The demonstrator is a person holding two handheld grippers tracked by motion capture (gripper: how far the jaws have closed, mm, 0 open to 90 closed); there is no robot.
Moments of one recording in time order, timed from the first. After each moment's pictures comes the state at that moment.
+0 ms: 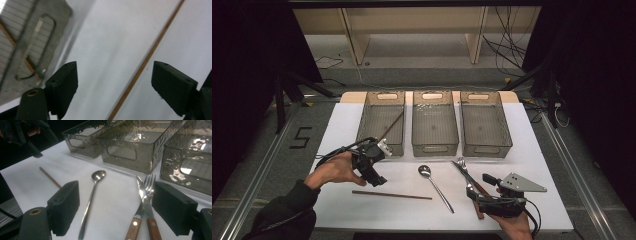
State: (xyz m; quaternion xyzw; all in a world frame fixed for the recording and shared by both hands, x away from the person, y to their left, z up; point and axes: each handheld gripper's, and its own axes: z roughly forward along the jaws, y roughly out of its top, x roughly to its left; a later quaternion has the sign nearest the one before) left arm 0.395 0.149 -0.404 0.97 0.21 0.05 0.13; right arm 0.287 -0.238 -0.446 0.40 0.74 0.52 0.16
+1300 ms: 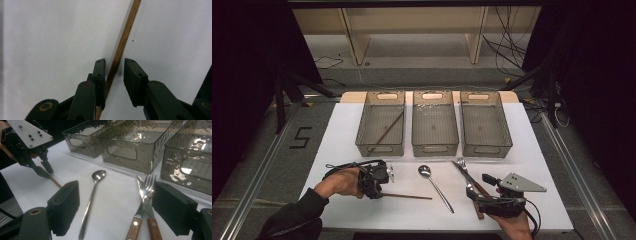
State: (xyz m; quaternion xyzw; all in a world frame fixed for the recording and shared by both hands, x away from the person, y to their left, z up) left arm 0.380 0.140 -0.458 0.99 0.11 0.01 0.05; right arm 0.287 -0.237 -0.446 0.39 0.74 0.52 0.16
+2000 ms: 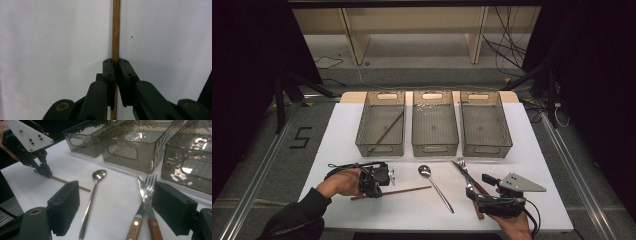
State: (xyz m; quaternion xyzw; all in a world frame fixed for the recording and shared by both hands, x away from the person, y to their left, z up) left arm 0.379 0.138 -0.459 1.00 0.09 0.01 0.04; right arm 0.287 -0.237 -0.446 0.39 0.74 0.52 0.16
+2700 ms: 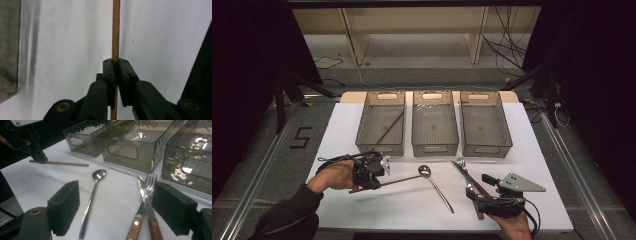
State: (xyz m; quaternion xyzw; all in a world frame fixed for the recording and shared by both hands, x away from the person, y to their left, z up) left arm 0.383 0.149 -0.415 0.99 0.11 0.03 0.09; right arm 0.287 -0.236 -0.446 0.39 0.74 0.52 0.15
